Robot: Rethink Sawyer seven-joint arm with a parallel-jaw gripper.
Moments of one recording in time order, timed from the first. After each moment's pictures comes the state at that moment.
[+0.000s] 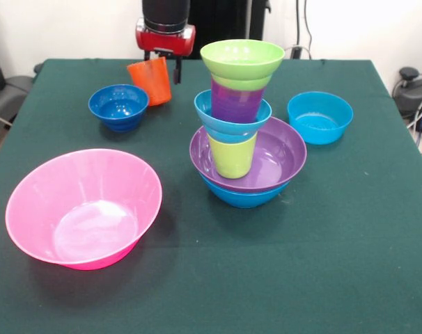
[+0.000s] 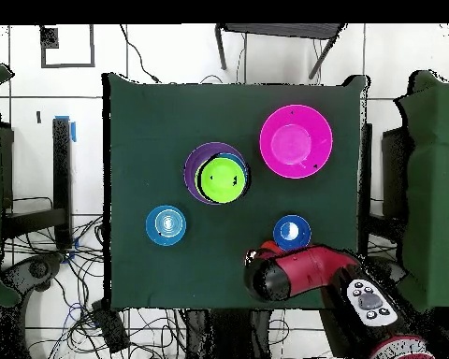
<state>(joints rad) -0.62 -0.63 0.20 1.97 -0.85 0.32 2.20</state>
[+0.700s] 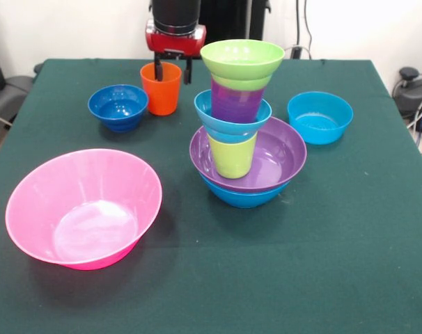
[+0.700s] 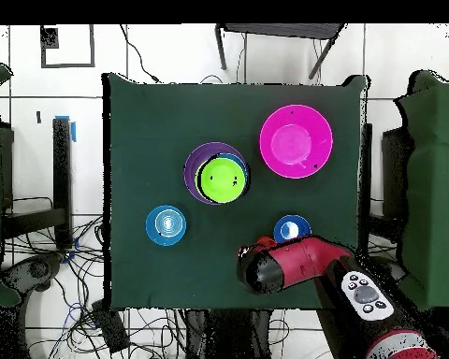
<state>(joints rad) -0.63 -0.64 0.28 1.97 -0.83 0.41 2.20</state>
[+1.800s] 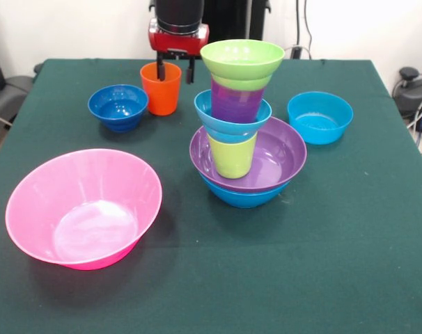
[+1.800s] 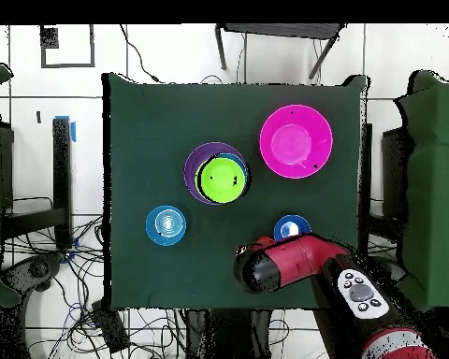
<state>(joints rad) -0.61 -0.64 0.28 1.97 -0.84 0.42 2.20</state>
